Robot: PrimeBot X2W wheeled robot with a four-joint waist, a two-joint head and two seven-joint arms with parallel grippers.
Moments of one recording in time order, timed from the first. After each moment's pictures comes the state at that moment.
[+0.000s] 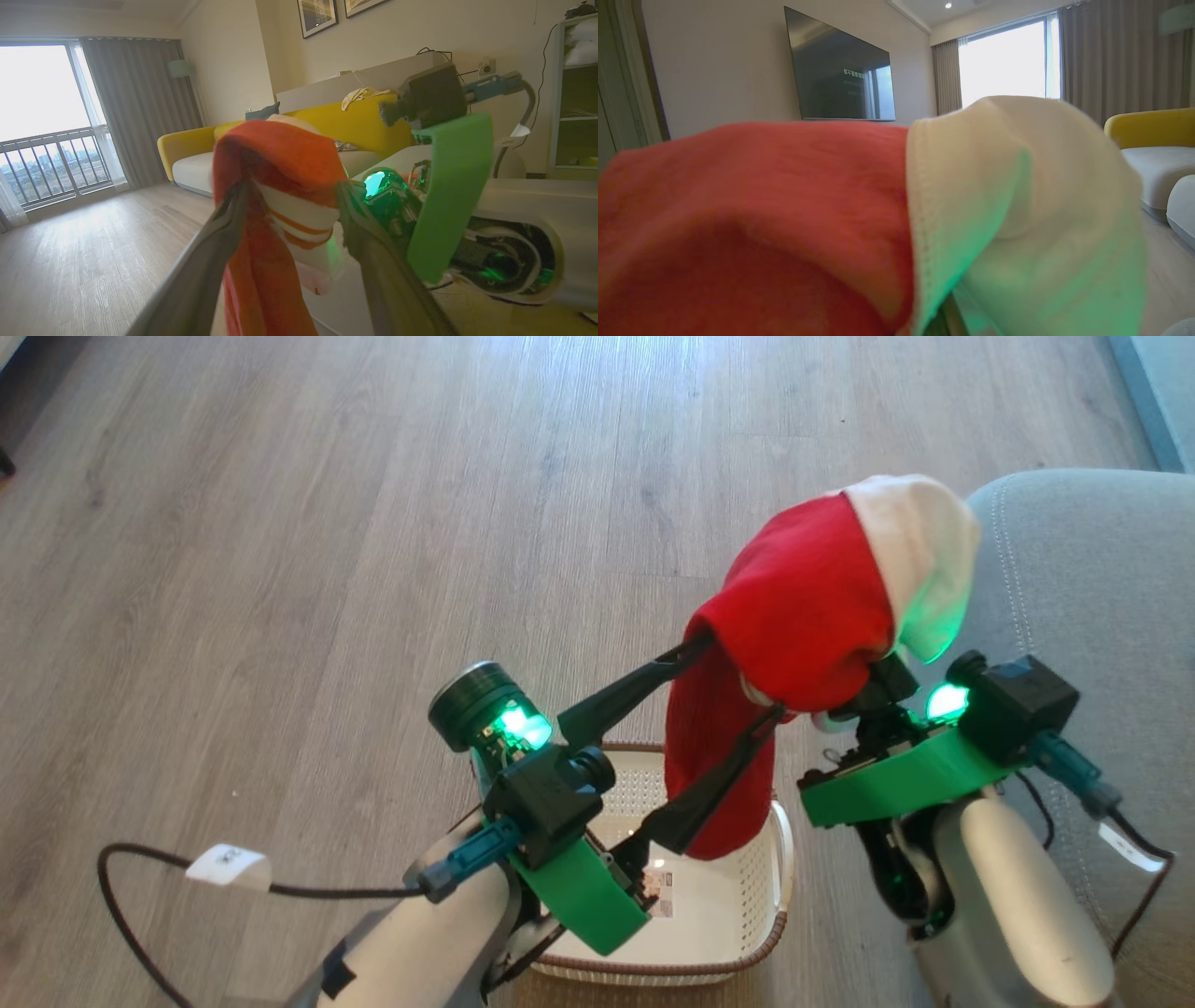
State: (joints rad) left arm -0.39 0.12 -0.71 -0.02 -0.25 -0.13 -0.26; right arm -0.27 -0.07 0.27 0.09 0.32 0.13 -0.26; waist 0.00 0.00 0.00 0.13
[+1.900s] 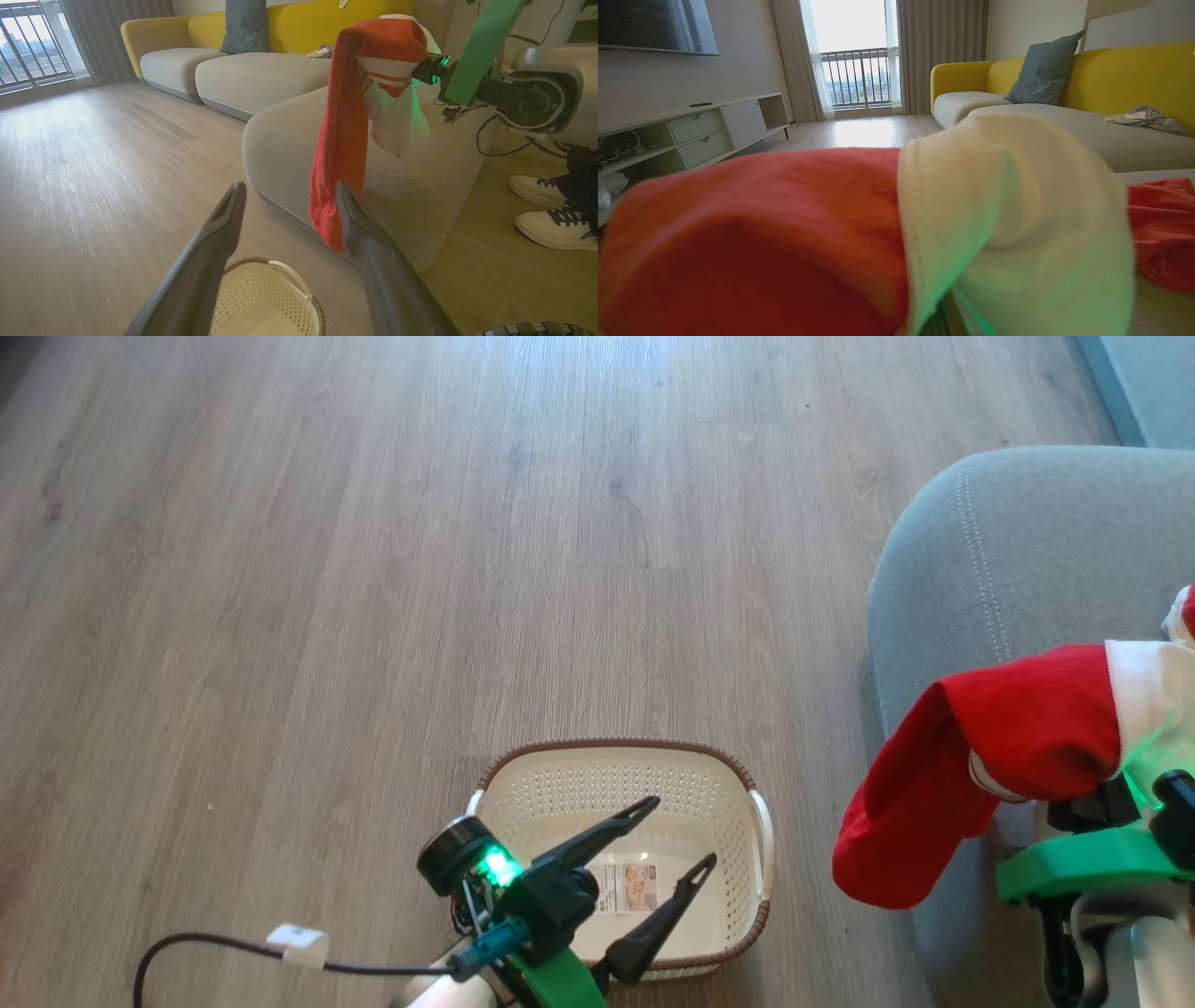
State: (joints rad) left arm -0.20 0.16 -0.74 0.16 -0.21 -0.13 -0.26; right arm -0.05 -0.04 -0.21 0.16 0.14 0.13 -0.26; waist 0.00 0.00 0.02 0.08
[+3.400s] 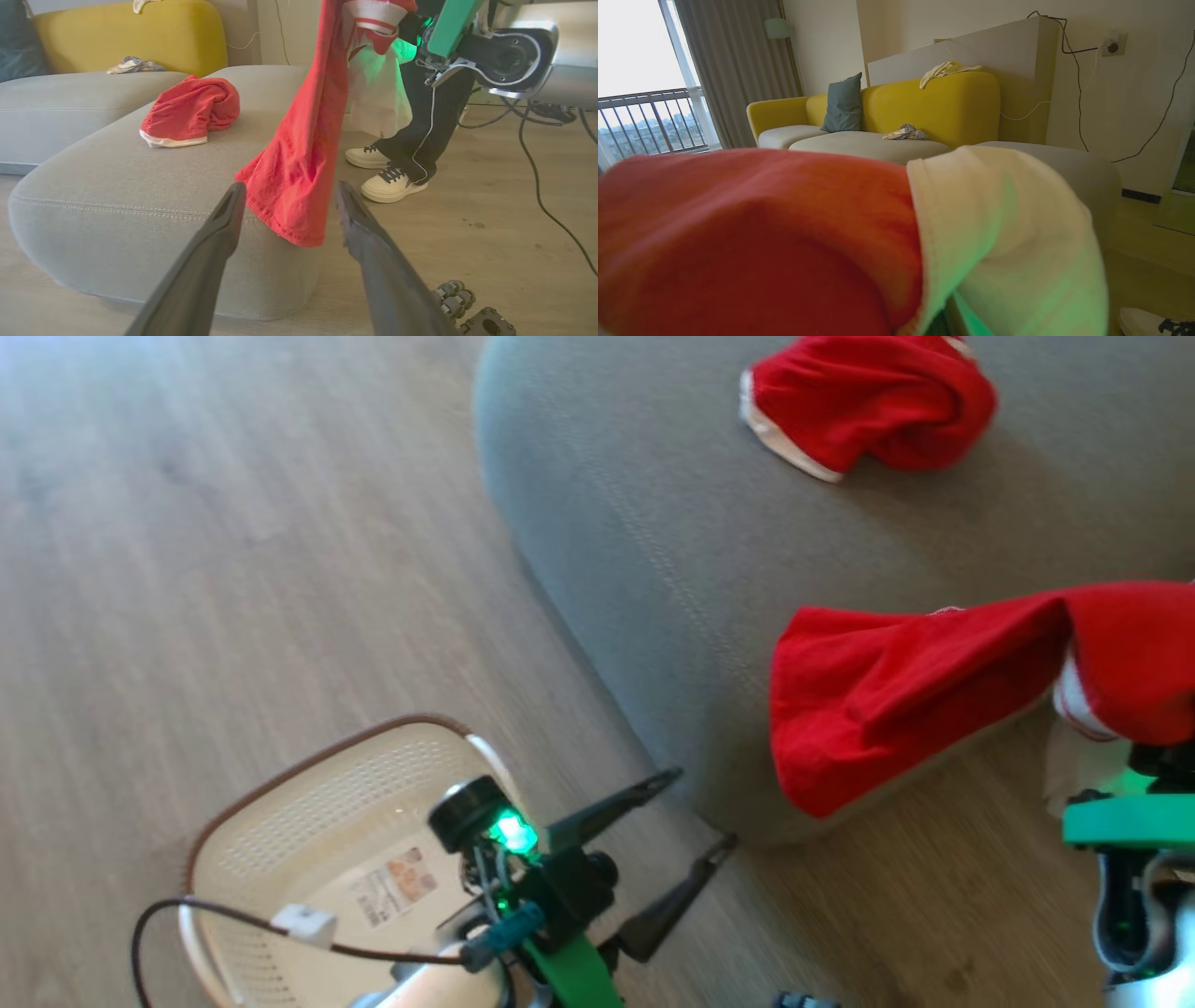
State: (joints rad) left arm -0.28 0.19 -0.79 0.11 -0.18 -0.13 -0.26; right arm -0.09 -0.04 -0.29 0.03 0.25 0.13 -0.26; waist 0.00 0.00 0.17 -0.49
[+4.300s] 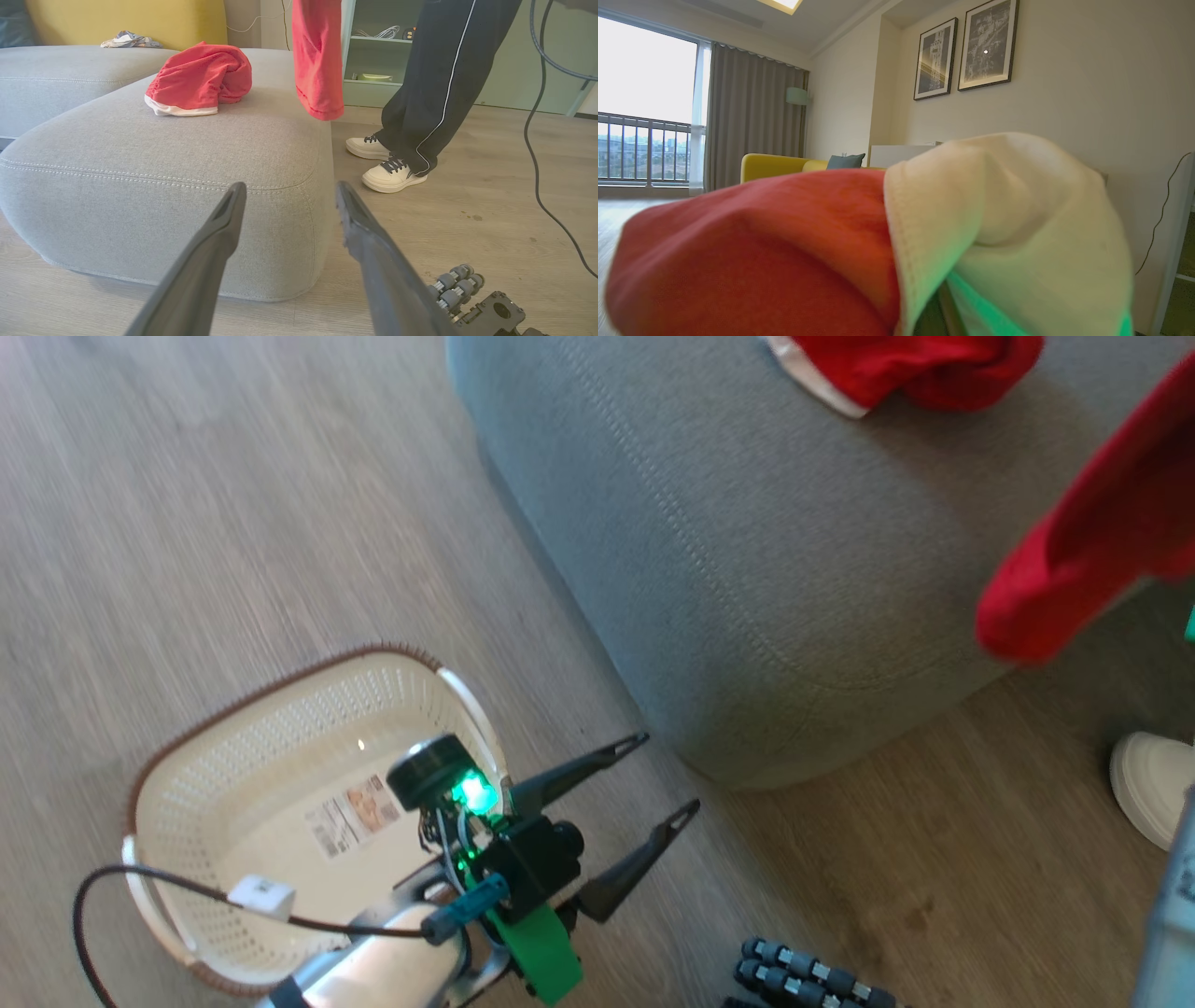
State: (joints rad) left arm -0.34 0.27 -0.80 0.09 -0.17 -0.13 -0.26; right arm -0.41 -0.04 -0.39 -0.09 0.11 0.13 -0.26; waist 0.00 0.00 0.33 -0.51
